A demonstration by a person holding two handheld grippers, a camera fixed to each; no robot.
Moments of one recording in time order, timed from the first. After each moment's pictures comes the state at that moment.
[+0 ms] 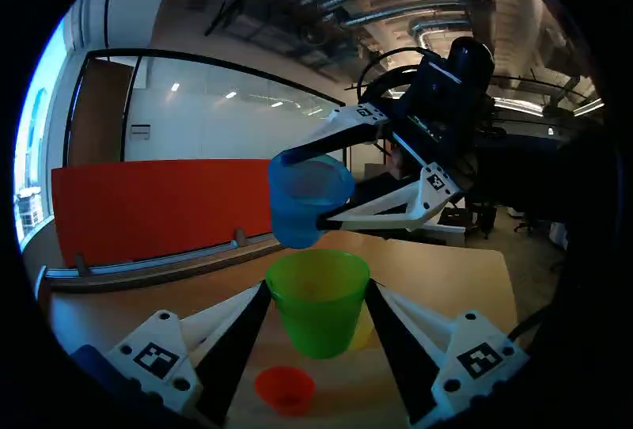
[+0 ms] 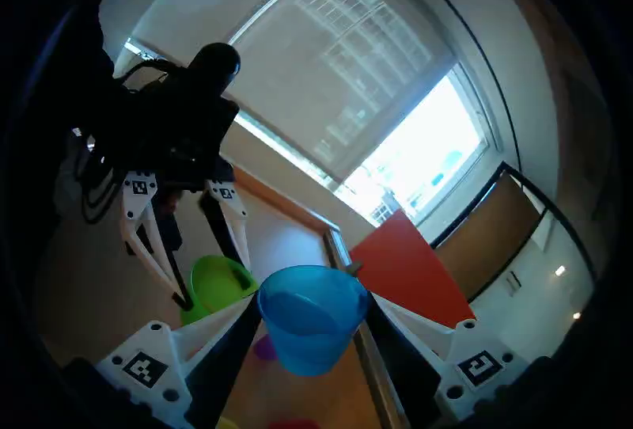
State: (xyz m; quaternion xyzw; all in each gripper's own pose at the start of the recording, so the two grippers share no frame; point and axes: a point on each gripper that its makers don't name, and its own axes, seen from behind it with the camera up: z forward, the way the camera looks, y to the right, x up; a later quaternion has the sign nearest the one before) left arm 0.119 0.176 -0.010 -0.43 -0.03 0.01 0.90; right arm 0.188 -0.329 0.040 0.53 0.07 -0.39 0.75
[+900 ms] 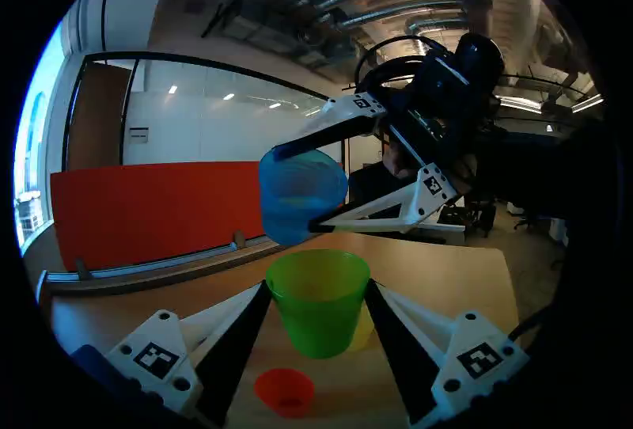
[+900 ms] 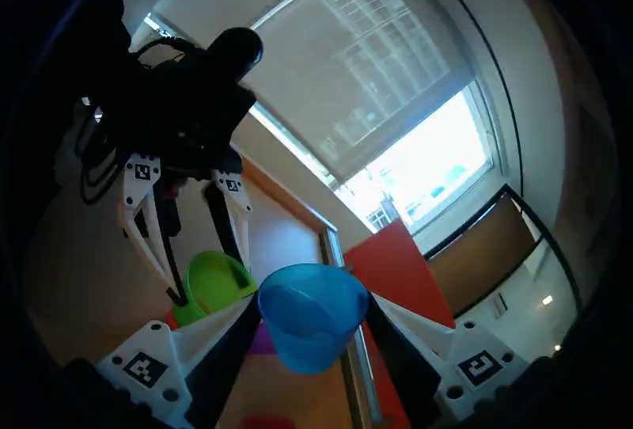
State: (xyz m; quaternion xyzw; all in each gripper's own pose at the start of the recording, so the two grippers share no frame) left arm 0.122 0.180 -0.011 -0.43 -0.02 0.01 0.90; right arm 0.194 -0.332 0.044 0.52 0.09 -0.44 0.73
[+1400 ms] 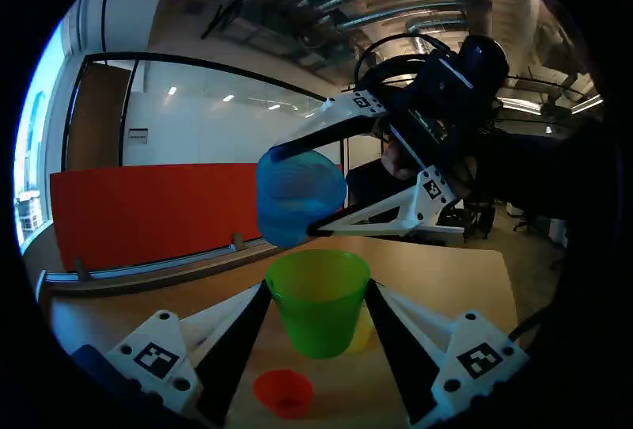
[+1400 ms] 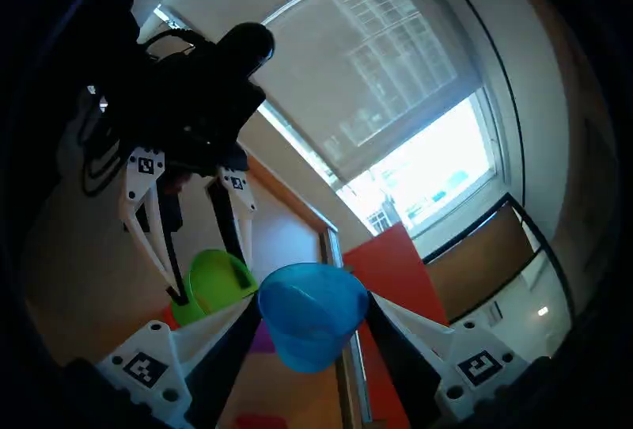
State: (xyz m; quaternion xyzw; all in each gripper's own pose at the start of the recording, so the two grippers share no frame) left arm 0.124 0.180 -0.012 -0.43 -0.02 0.01 0.90; right arm 0.198 -0.334 0.044 0.51 0.10 -0.46 0.71
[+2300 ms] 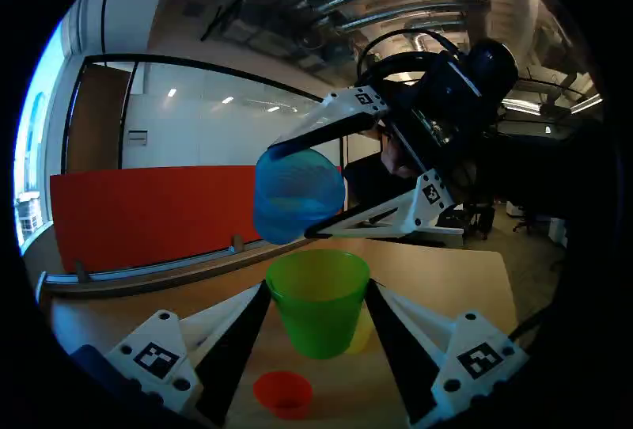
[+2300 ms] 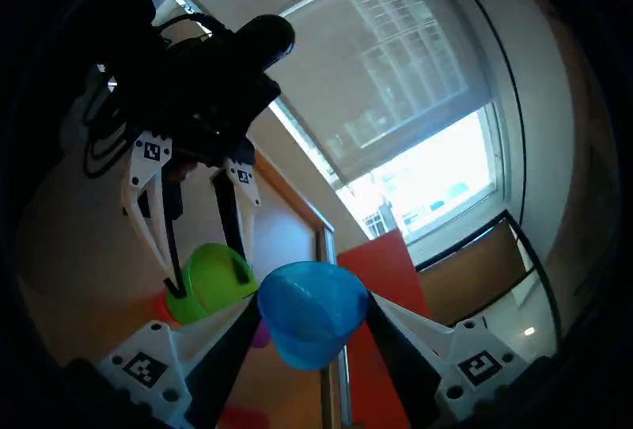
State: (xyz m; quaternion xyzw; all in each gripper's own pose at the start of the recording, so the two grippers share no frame) left arm 0.127 0.180 -0.014 -0.43 -0.01 0.01 0.90; right arm 0.203 -0.339 0.043 0.50 0.12 -0.50 0.69
